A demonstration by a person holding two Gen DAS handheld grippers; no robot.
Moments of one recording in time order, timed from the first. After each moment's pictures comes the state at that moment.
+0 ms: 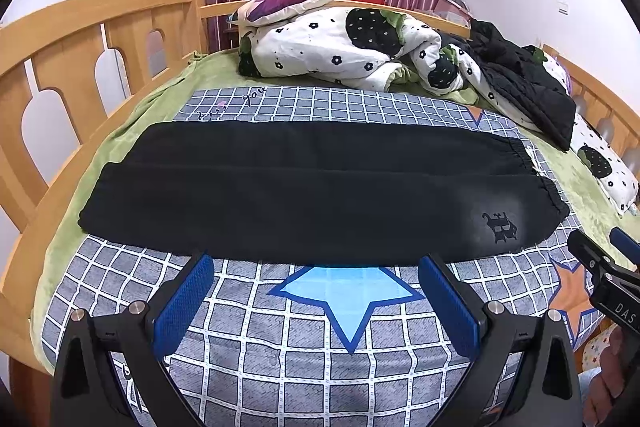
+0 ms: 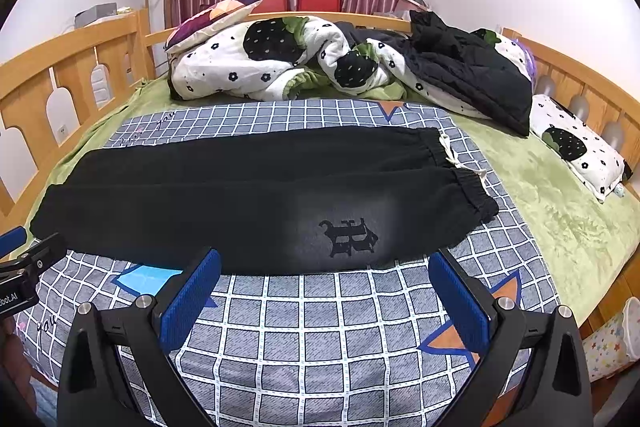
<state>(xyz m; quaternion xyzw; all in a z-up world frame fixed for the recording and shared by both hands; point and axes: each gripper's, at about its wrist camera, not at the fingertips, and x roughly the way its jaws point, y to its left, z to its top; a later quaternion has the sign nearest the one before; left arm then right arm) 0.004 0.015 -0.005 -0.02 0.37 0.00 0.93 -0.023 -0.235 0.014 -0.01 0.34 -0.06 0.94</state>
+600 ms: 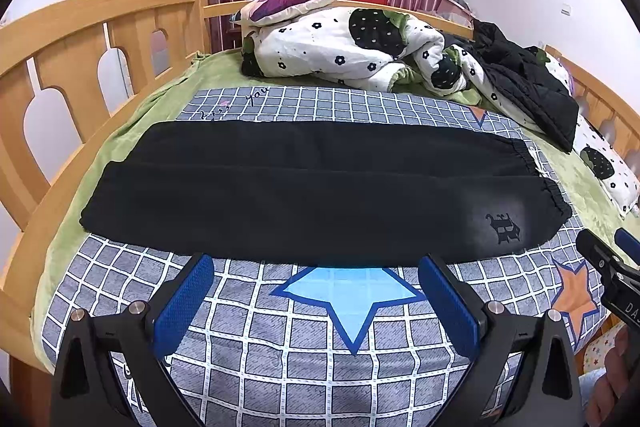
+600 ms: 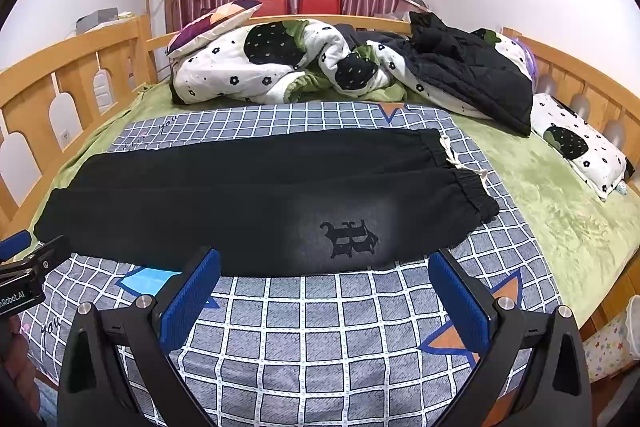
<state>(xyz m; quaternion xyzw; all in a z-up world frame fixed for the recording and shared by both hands) 0.004 0.016 -0.007 -0.02 0.37 0.00 0.93 -0.025 -0.237 0.016 0.00 0.34 -0.06 0.94</state>
